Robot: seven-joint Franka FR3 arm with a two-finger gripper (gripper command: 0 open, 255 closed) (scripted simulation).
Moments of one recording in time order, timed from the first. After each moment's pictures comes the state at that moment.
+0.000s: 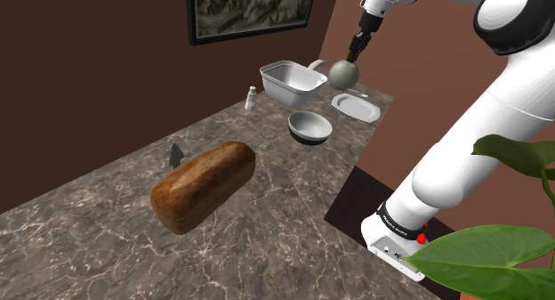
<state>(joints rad) -0.07 -0.04 -0.58 -1.79 0.06 1.79 -0.71</state>
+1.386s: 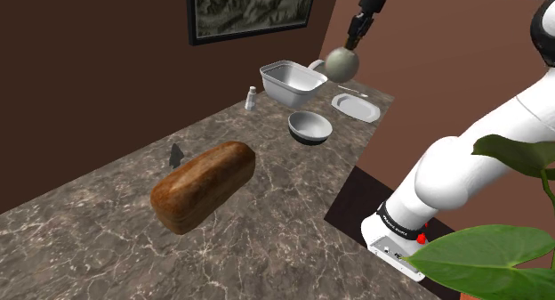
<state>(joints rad) 0.00 -0.26 -0.44 -1.84 -0.03 1.65 -0.47</state>
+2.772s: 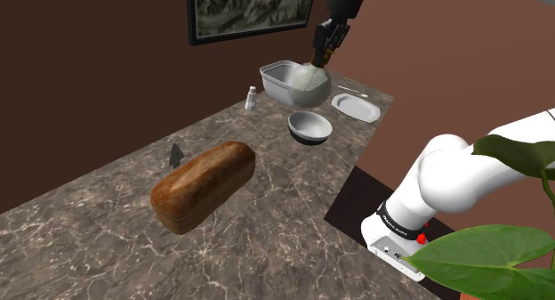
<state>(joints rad) 0.14 -0.55 -0.02 -2.13 0.03 1.66 0.07</state>
